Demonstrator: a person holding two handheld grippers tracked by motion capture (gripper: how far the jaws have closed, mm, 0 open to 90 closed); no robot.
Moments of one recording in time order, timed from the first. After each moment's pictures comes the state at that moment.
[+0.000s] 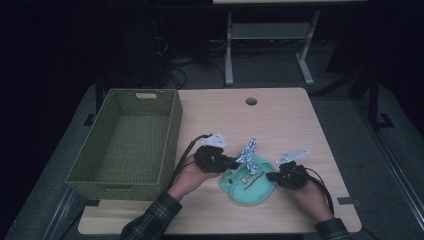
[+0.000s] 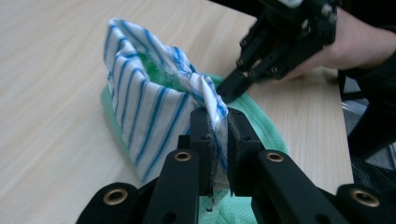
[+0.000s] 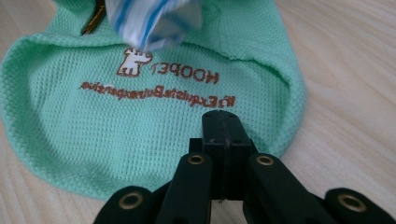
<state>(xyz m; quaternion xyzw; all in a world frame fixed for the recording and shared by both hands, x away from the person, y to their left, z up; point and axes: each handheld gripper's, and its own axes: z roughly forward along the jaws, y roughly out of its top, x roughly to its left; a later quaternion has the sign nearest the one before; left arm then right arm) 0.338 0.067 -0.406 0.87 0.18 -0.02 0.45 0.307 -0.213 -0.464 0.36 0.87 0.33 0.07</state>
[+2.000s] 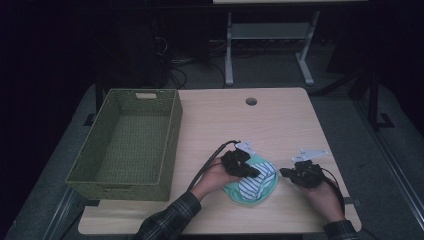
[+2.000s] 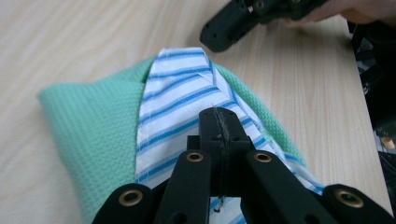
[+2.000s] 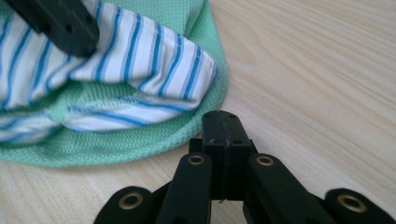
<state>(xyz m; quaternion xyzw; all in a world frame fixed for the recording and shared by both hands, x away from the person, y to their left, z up) 0.352 -0.005 -0.448 0.91 0.15 -0.07 0.39 0.303 -0.250 -0.458 0.40 0.84 0.34 0.12</state>
